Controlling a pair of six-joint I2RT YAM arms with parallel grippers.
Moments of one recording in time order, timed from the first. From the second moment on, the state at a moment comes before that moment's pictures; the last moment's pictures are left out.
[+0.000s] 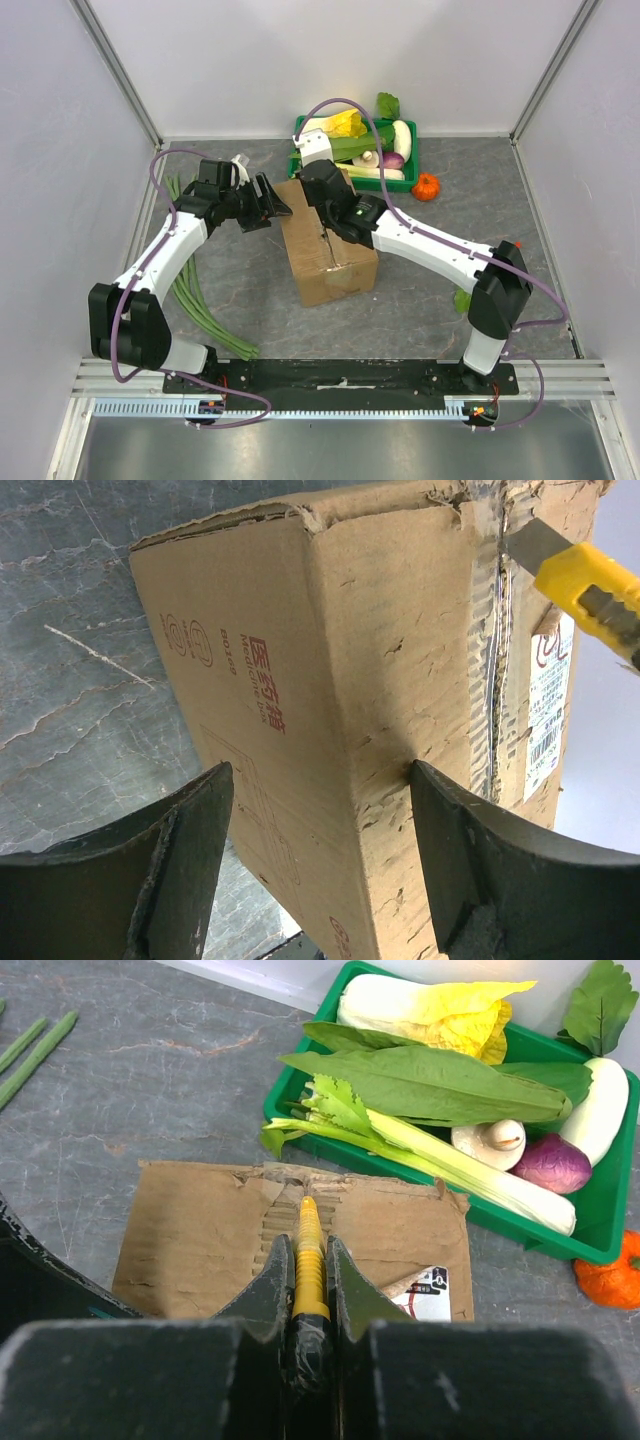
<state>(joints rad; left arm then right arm) -0.21 1.42 1.13 -0.49 0.43 -0.60 0.91 1.76 1.58 -0.17 0.62 0.11</state>
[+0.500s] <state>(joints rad) -0.21 1.42 1.13 -0.49 0.43 -0.62 0.91 1.78 1.58 -0.17 0.62 0.13</state>
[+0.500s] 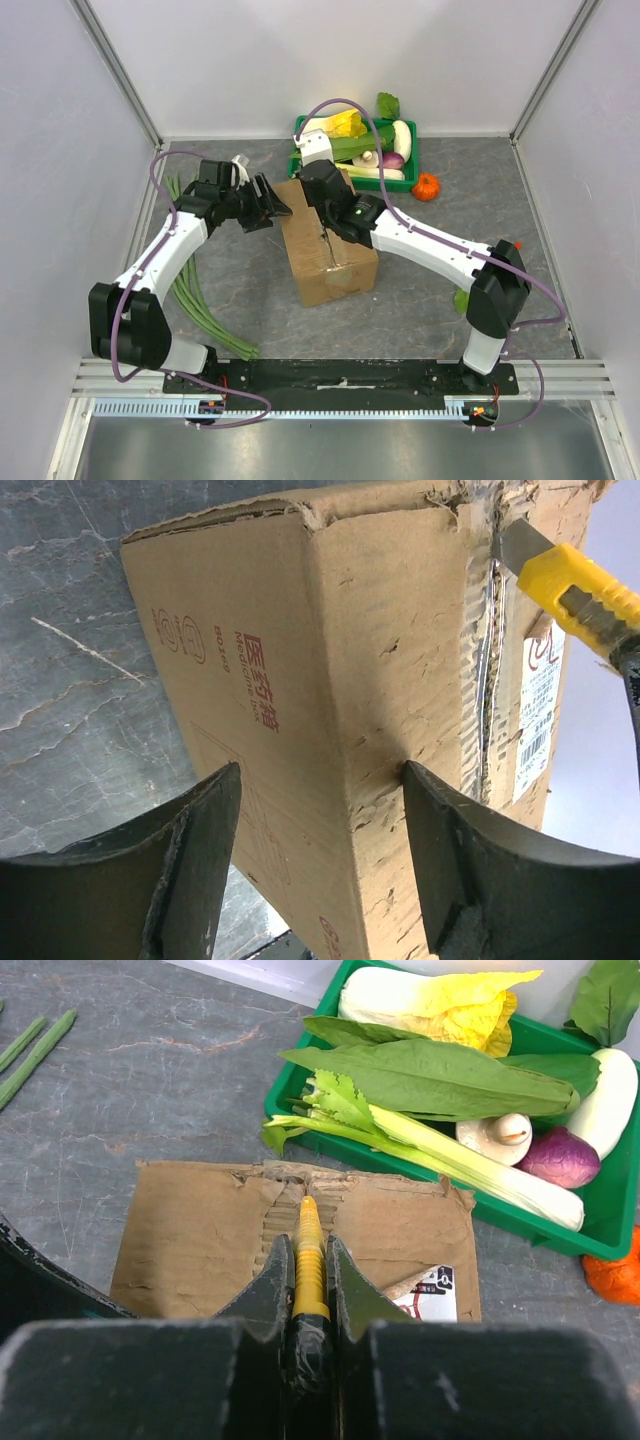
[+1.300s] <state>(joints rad) -0.21 1.43 1.10 -0.44 0.45 -0.89 0.90 1.75 1.61 -0.33 0.62 0.27</state>
